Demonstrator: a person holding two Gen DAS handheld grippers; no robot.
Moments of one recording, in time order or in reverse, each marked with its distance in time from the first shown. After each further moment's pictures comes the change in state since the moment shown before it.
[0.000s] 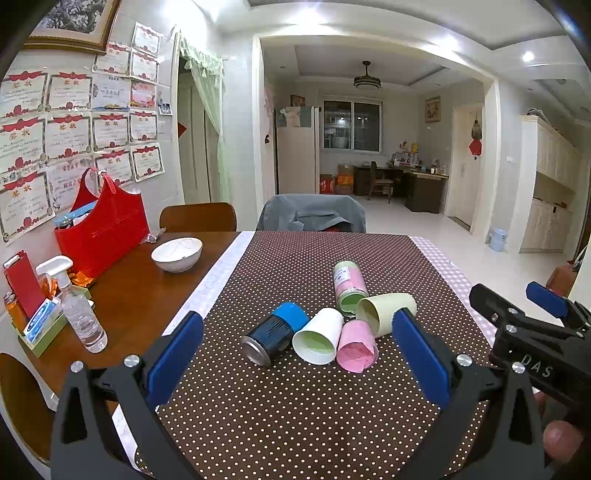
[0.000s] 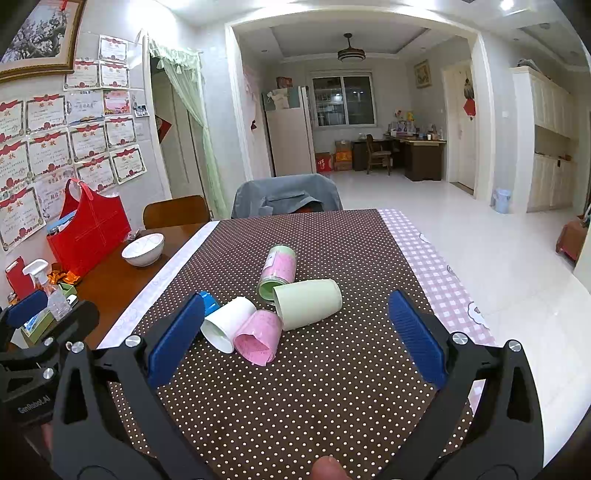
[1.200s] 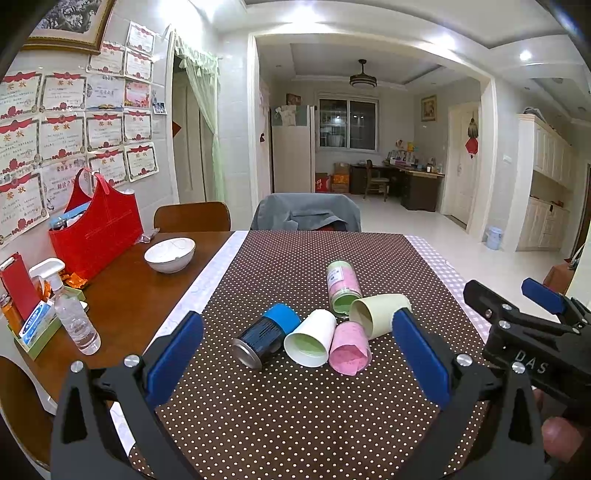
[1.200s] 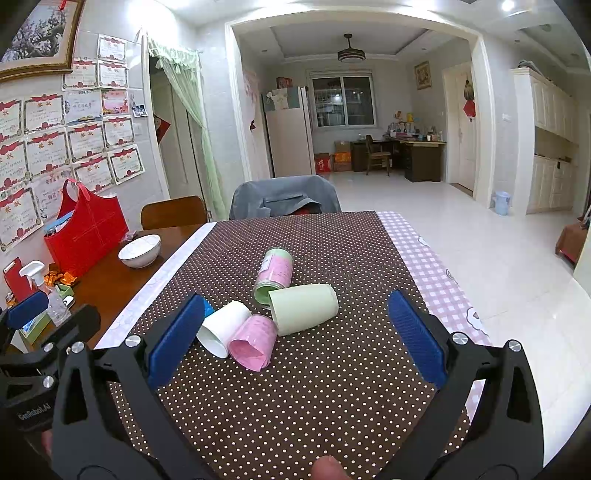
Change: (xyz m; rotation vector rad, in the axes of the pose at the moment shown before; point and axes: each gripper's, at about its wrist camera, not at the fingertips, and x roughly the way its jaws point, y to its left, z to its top) left arm 0.009 -0.008 0.004 0.008 0.010 -0.014; right arm 0.004 -0.006 0.006 -0.005 -0.001 -0.005
